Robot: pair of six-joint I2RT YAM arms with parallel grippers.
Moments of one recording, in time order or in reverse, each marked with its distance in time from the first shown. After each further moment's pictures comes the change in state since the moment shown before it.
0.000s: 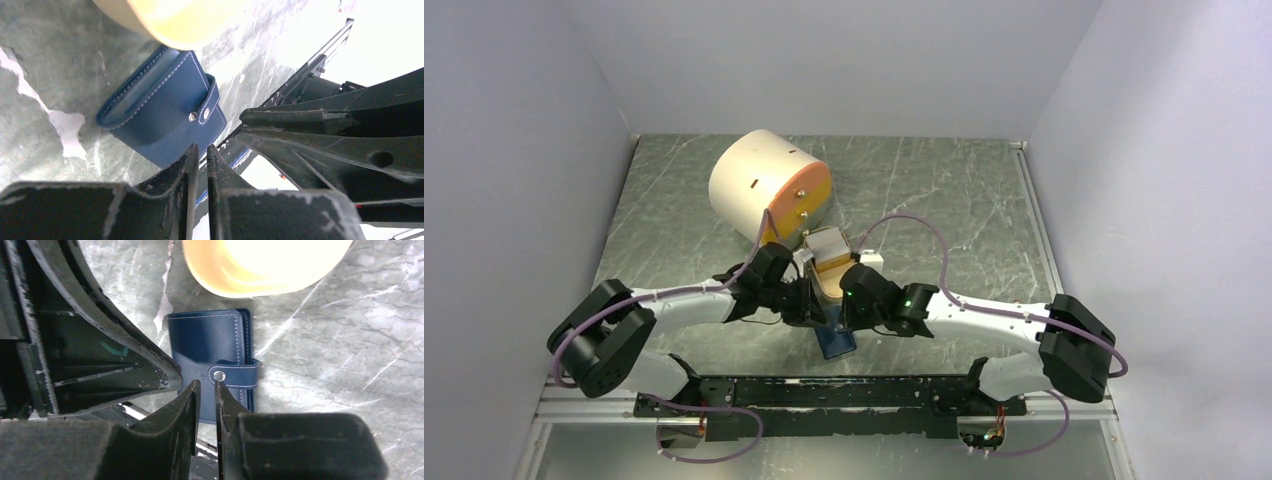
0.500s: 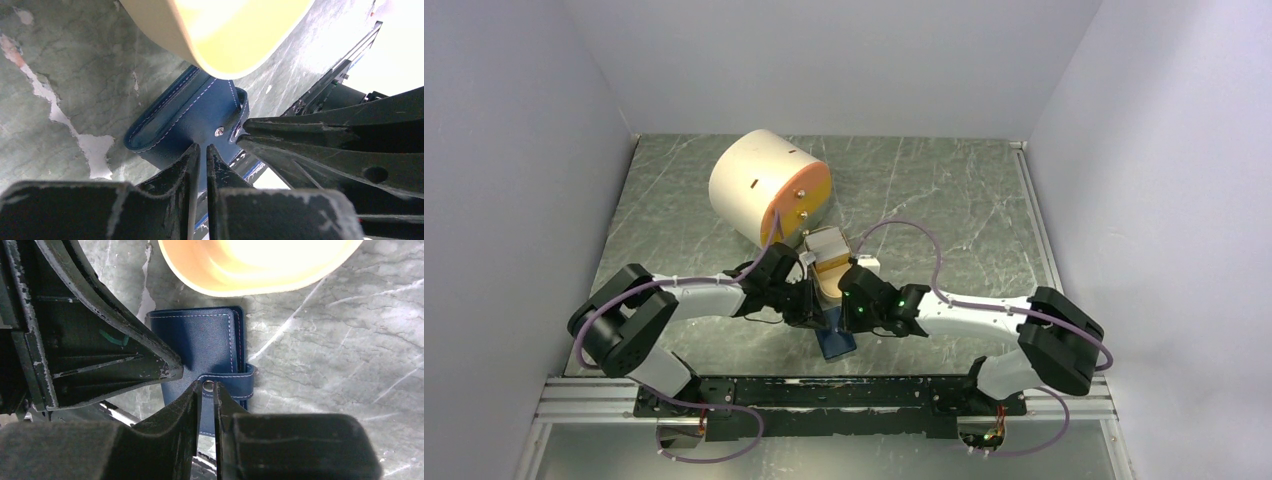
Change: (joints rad) left arm 0.013 0.135 0.047 -0.006 -0.012 0.045; right arm -0.035 0.068 -0.048 0.076 -0.063 -0.009
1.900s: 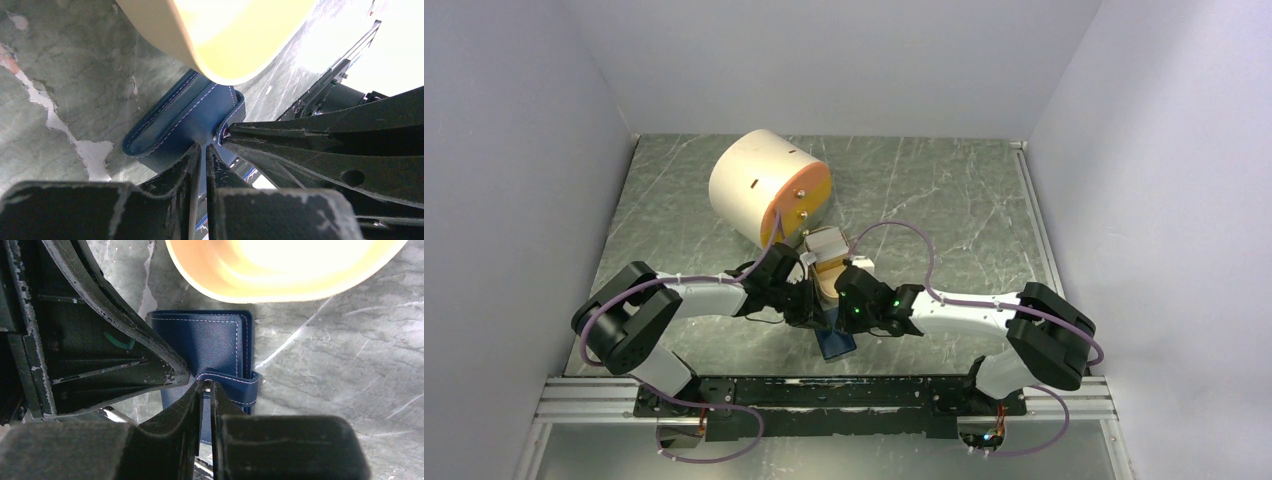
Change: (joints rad) left arm 0.001 0.022 0.000 0.023 0.008 0.007; right arm 0.006 0.058 0.003 0.048 -0.038 -0.024
